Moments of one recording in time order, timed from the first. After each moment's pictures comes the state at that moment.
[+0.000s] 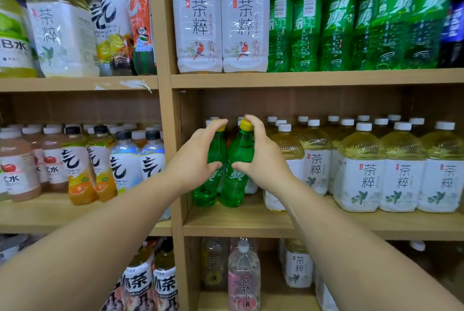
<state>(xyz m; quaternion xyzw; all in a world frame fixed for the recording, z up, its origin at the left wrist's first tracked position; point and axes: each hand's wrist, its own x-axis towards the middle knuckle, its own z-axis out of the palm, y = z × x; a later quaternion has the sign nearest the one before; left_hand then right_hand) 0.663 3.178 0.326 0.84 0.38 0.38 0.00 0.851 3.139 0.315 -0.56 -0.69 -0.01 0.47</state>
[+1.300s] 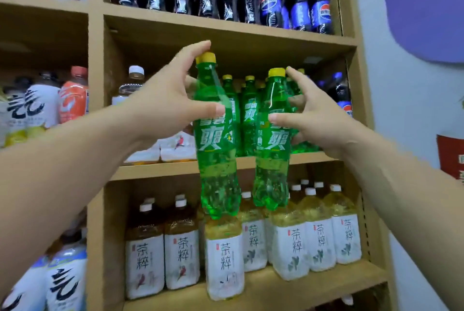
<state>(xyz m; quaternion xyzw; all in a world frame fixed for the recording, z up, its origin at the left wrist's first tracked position) 0.698 3.048 0.553 0.85 0.11 0.49 0.16 0.949 2.953 0.525 -0.54 -0.61 -0.07 0.58</state>
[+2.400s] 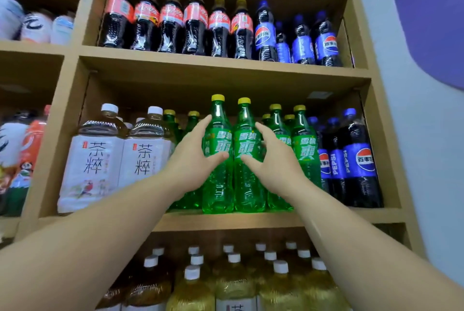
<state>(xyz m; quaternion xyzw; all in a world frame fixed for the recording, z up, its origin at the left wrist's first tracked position) 0.854 3.143 0.558 0.79 0.24 0.56 0.07 1.030 3.067 0.550 -0.55 -0.62 -0.22 0.51</state>
